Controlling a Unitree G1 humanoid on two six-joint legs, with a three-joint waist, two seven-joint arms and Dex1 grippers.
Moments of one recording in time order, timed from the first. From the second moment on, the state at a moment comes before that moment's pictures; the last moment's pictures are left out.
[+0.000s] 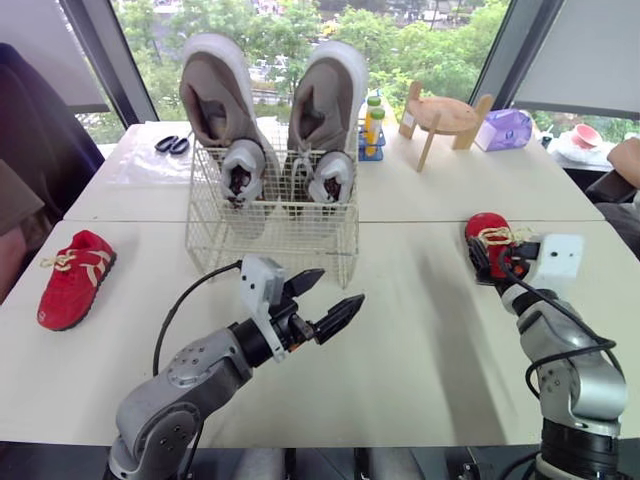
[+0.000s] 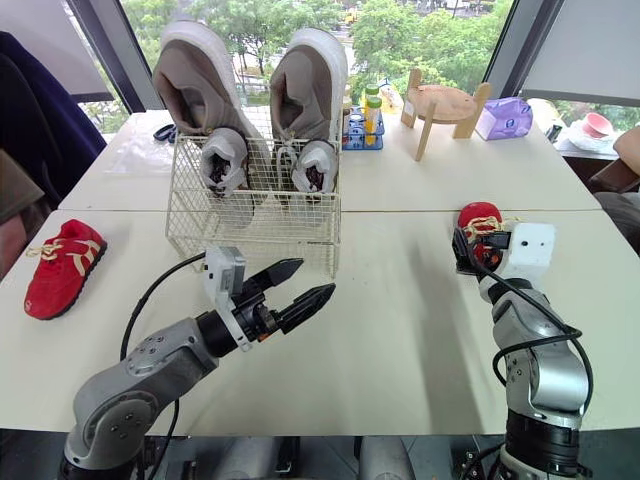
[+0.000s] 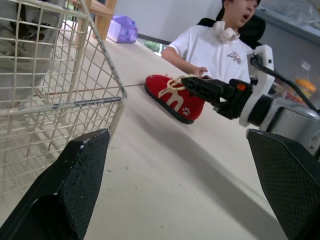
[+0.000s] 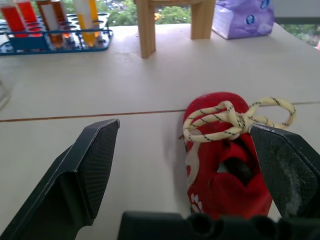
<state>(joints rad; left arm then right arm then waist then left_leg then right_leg) -0.06 0.31 -0.11 -0.73 -0.81 0.71 -0.28 -0.16 -0.32 -0.40 -0.31 0.35 0.58 0.06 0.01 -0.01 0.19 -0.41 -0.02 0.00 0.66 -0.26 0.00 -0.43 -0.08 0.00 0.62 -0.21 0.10</state>
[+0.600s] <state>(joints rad) -0.02 0.37 -0.09 -0.72 -0.74 0.70 -0.30 -0.29 -0.34 -0.36 0.26 0.23 0.21 0.12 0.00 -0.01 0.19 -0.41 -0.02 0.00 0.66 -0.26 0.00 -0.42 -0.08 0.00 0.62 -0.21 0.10</state>
